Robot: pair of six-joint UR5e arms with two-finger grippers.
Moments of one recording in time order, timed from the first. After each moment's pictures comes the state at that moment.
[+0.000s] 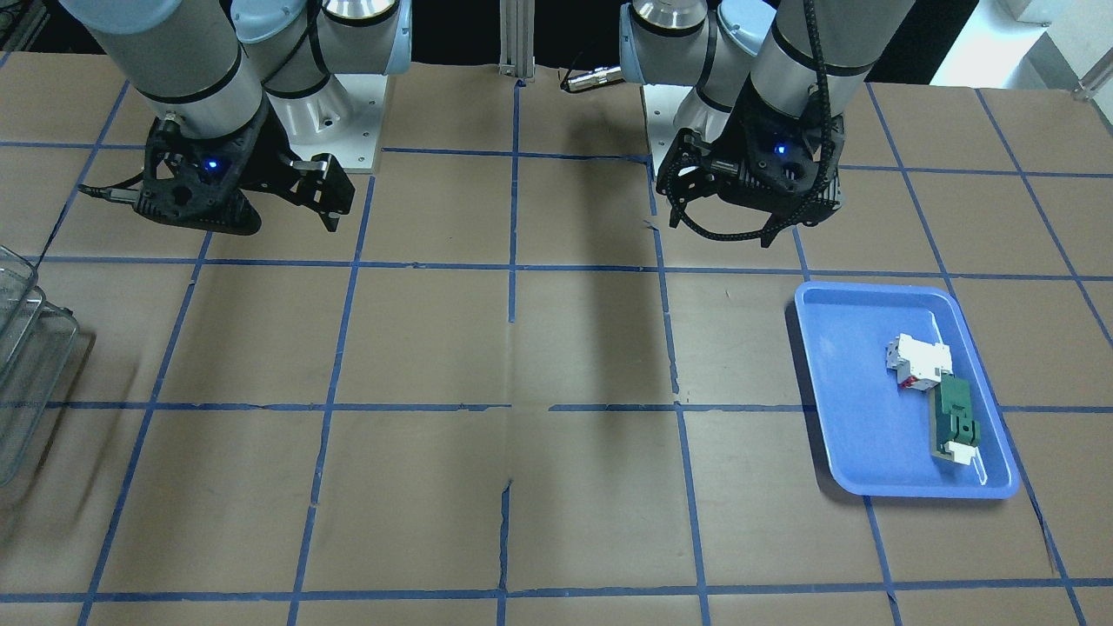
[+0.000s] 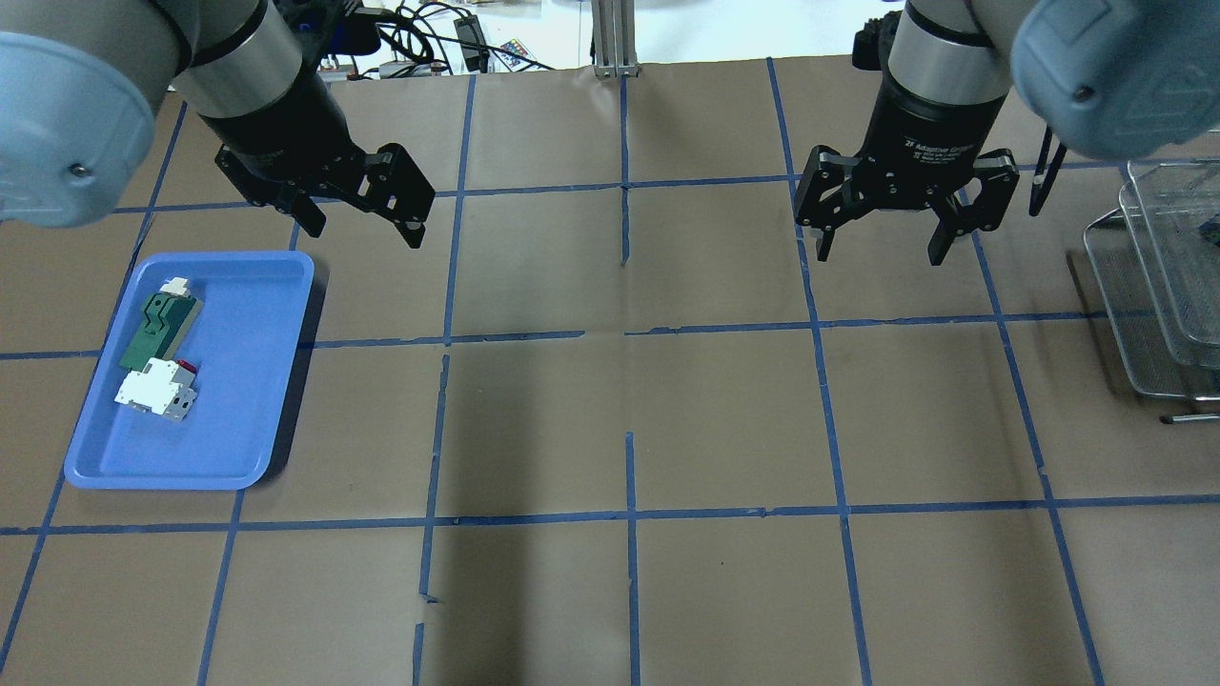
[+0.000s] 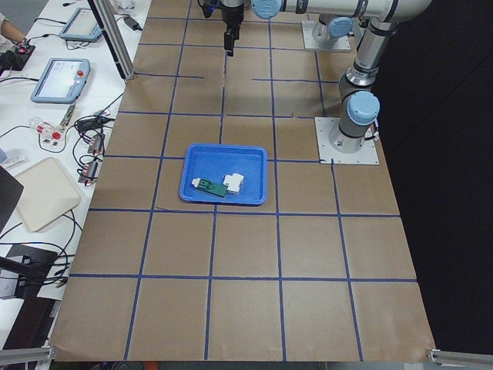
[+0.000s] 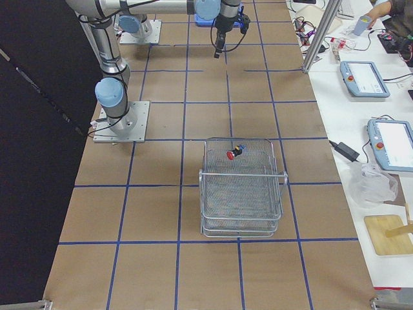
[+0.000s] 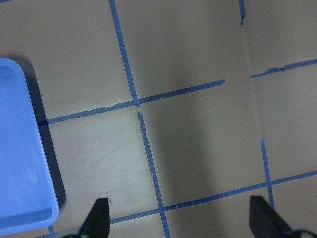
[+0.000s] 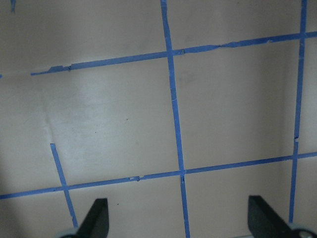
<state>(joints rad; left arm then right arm) -1.61 -1.59 -1.55 -1.57 1.52 0.16 1.60 -1.52 1.54 -1.46 -1.58 0.16</state>
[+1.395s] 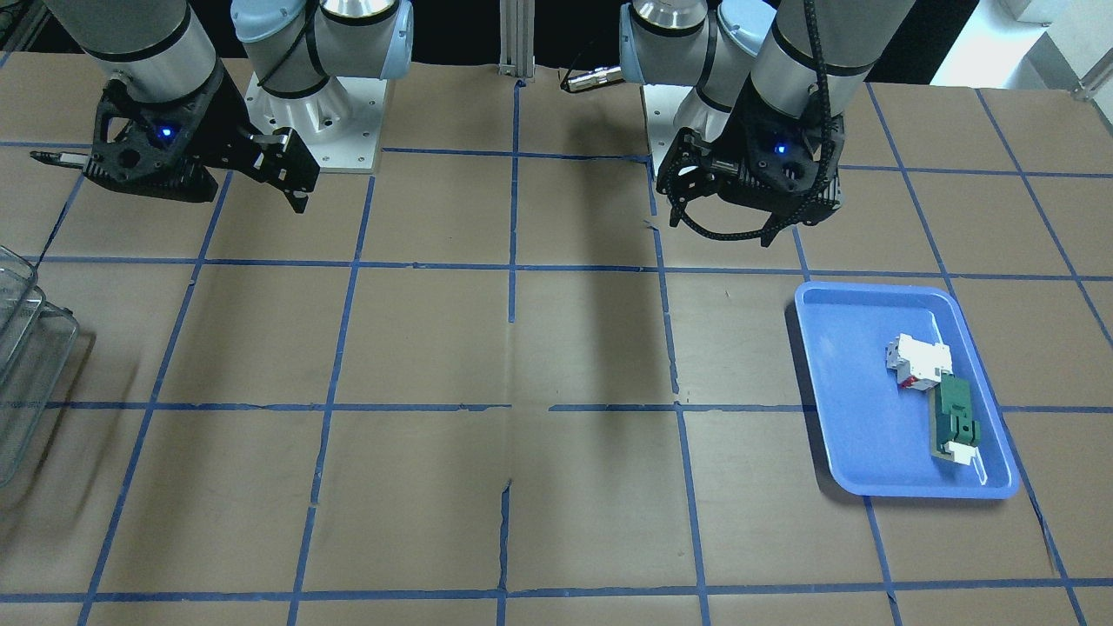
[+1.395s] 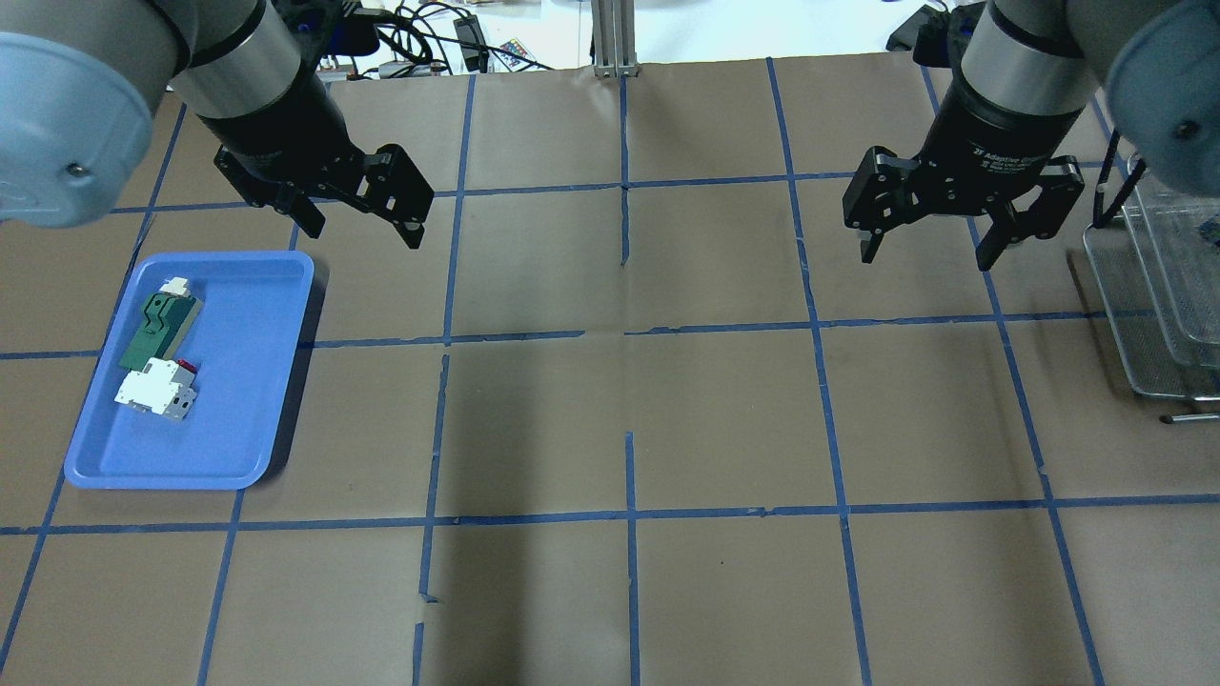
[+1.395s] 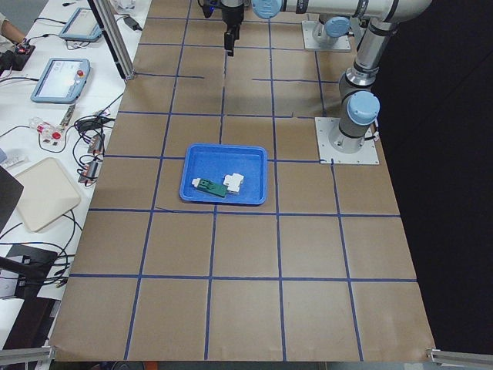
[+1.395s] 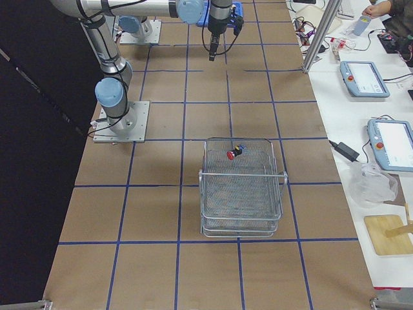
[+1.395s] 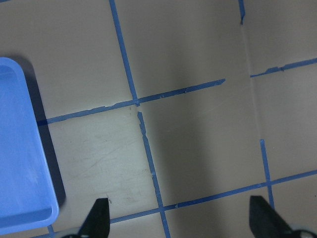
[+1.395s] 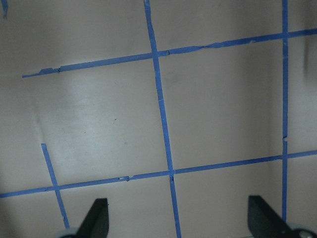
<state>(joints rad) -1.61 -1.59 -1.55 -1.57 1.52 0.16 1.54 -1.60 1.61 -1.47 -1.56 0.10</state>
